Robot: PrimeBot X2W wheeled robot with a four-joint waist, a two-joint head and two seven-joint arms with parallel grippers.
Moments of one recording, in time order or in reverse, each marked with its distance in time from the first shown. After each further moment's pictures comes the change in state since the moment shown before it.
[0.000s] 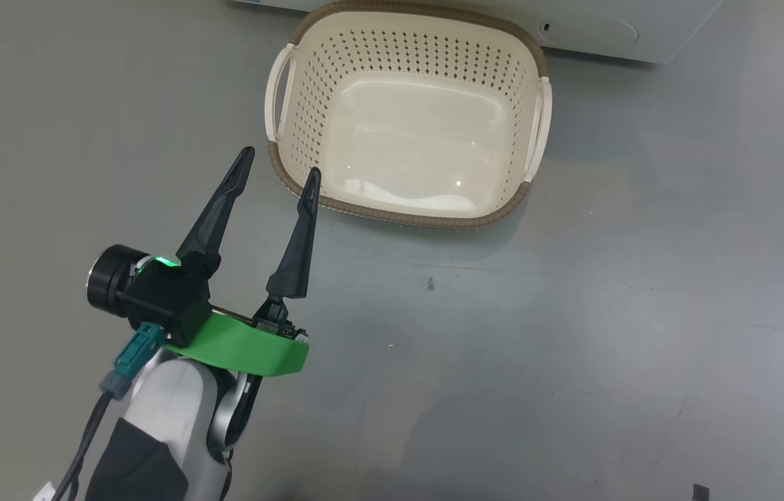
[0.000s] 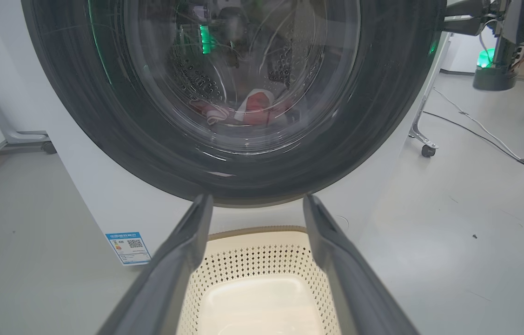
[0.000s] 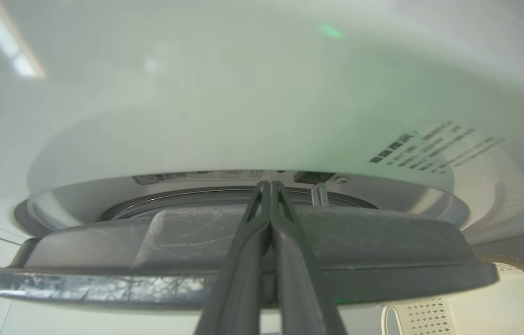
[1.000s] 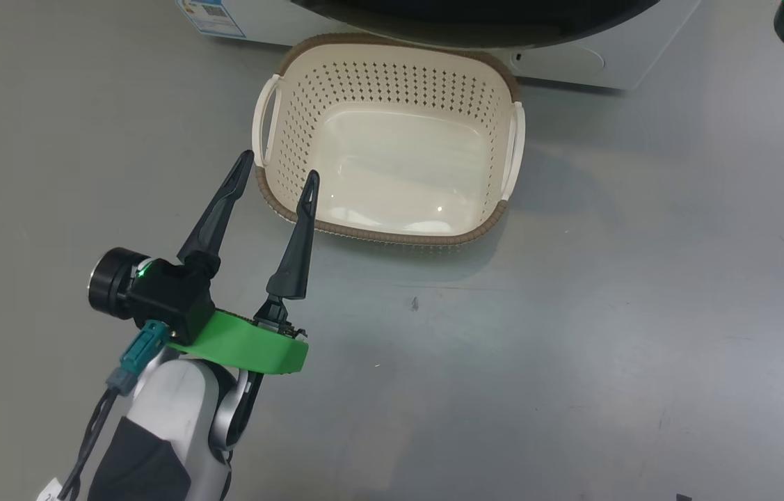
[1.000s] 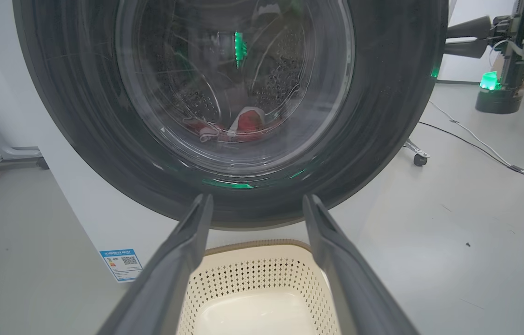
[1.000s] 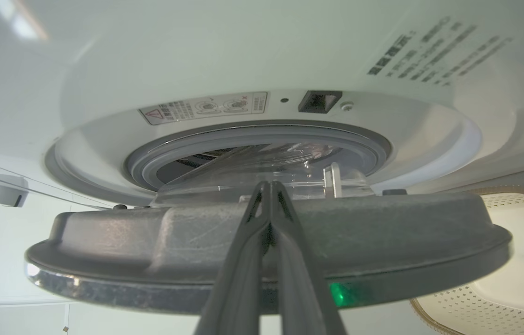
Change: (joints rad) left arm -0.008 -0.001 -0.002 0.025 0.007 0.009 0.000; right arm 0.019 -0.013 0.000 0.128 0.119 0.080 0.230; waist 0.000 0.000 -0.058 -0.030
